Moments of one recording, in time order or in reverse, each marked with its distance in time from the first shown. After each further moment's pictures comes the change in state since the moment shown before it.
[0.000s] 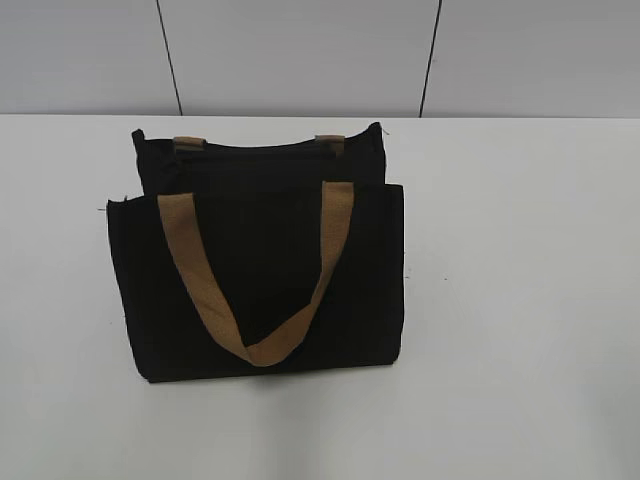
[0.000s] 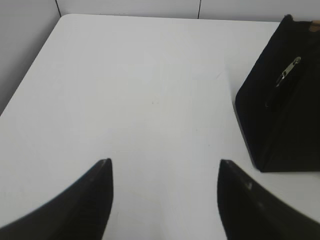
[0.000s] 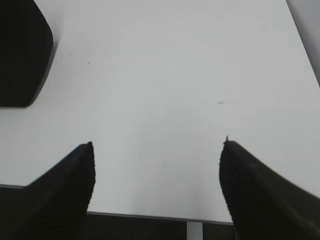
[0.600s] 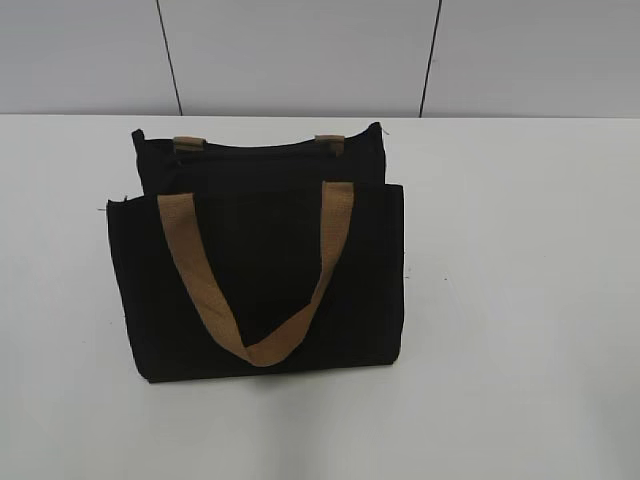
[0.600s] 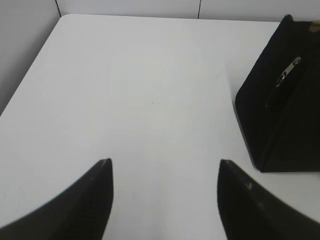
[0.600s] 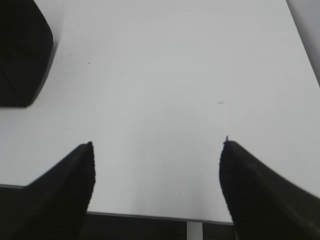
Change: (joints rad) left arm 0.000 0.000 0.000 0.000 0.000 0.000; right arm 0.000 0.000 0.000 0.000 0.000 0.000
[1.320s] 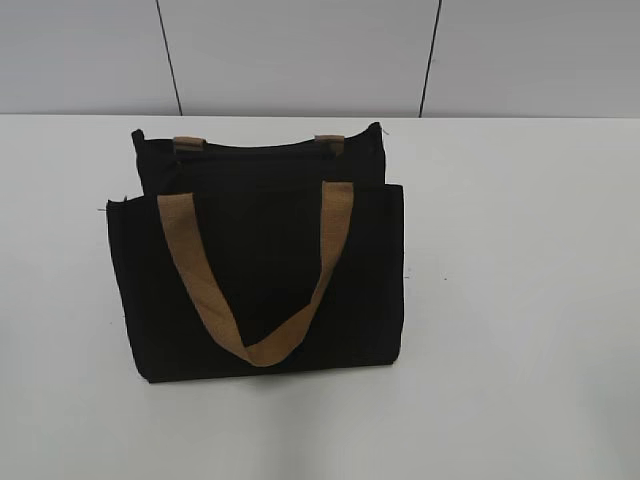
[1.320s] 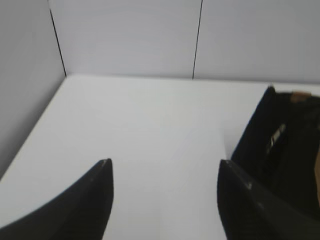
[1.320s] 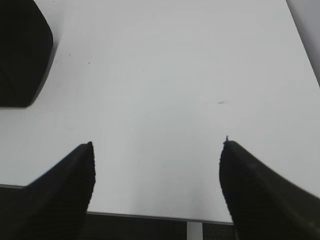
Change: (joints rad) left arm 0.000 0.000 -0.021 -0.011 -0.140 0.000; right arm 0.000 0.000 0.000 0.000 0.000 0.000
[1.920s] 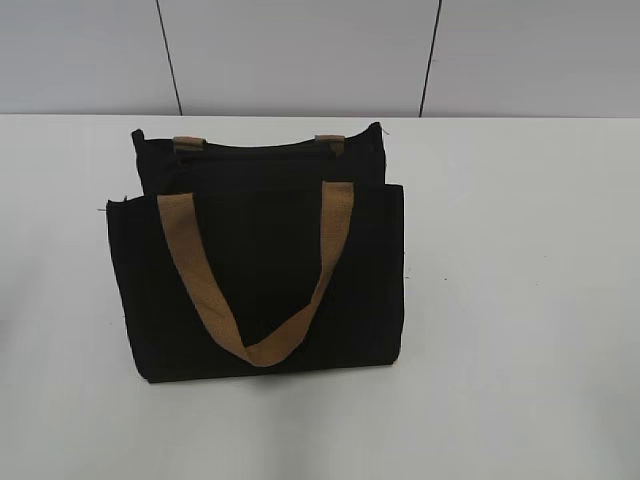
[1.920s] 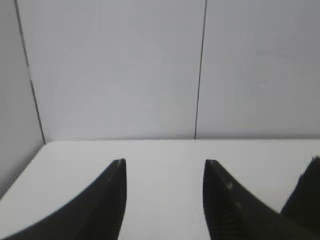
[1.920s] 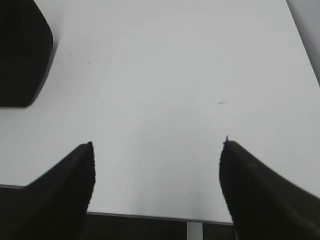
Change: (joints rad) left arm -0.037 0.490 0.318 0.025 -1.104 0.009; right arm 0.000 0.000 0.000 0.000 0.000 0.000
